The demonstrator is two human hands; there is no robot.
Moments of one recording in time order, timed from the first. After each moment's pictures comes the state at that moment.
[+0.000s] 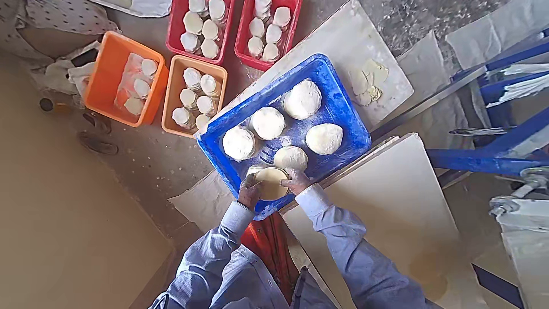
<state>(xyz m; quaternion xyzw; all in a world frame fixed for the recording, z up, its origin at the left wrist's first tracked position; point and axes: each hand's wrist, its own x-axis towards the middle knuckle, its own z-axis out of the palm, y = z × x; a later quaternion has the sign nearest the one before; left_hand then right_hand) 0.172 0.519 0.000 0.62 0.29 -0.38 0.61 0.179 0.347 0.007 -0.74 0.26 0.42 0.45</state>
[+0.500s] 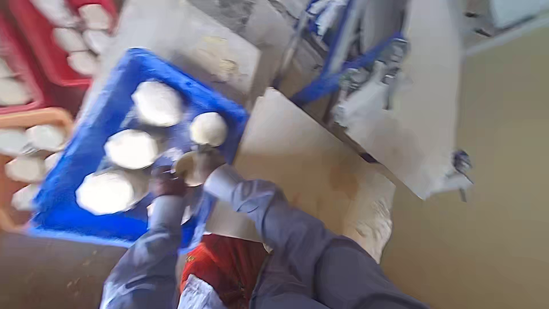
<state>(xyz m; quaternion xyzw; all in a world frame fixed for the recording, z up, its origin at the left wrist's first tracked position) 0.226 0.434 -0.034 0.86 -0.02 -0.40 0.31 0.181 0.318 0.020 -0.90 0.28 0.23 0.26</state>
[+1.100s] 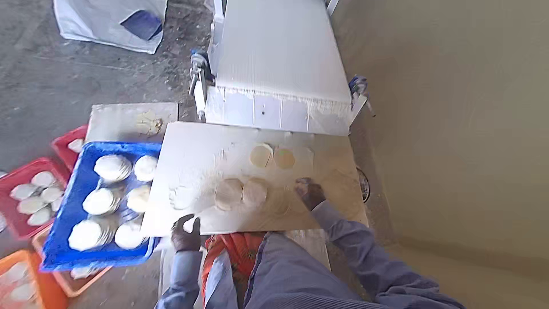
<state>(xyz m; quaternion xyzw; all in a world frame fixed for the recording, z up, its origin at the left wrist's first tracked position) -0.071 0.405 0.110 0.87 -0.23 -0.28 0.32 -0.380 0.157 0.159 -0.76 0.57 0.05 0.32</state>
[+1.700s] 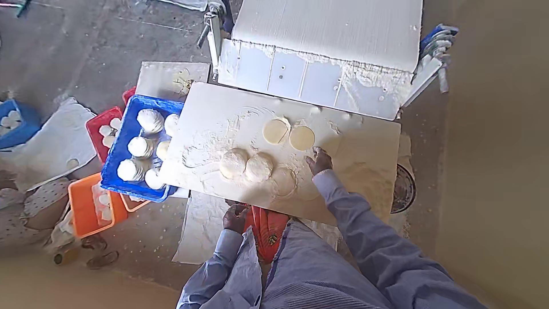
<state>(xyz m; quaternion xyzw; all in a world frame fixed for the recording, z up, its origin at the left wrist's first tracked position) -0.242 0.383 0.088 0.86 -0.13 -0.42 0.26 -0.384 0.073 0.078 -0.74 0.58 0.03 0.35</state>
